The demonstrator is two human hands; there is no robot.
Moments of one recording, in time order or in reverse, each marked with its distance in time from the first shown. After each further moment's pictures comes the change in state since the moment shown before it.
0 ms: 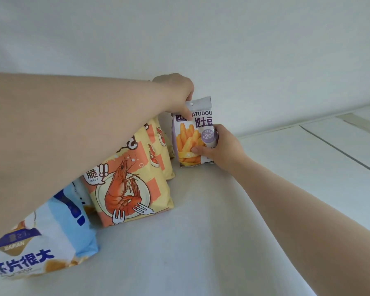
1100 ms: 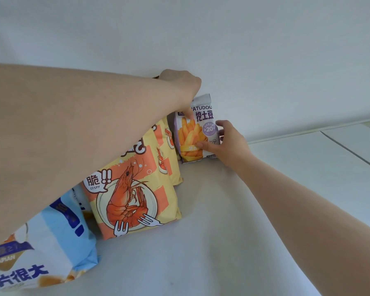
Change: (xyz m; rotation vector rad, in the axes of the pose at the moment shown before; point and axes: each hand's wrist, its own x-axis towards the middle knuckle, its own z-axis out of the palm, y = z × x) left_hand 0.020 -0.015 0.011 0.208 -0.008 -0.089; right_hand 0.030 -0.006 0.013 -0.113 0.005 0.052
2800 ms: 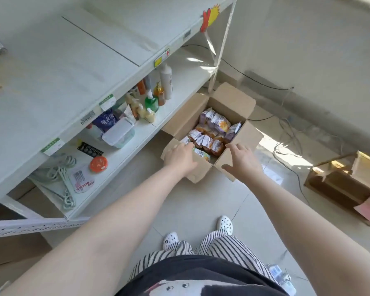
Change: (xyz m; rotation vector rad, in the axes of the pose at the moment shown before) left_hand -0.686 0.403 -0.155 -0.688 -0.381 0.711; right_hand -0.864 -0.079 -0.296 -0.815 0.031 0.894
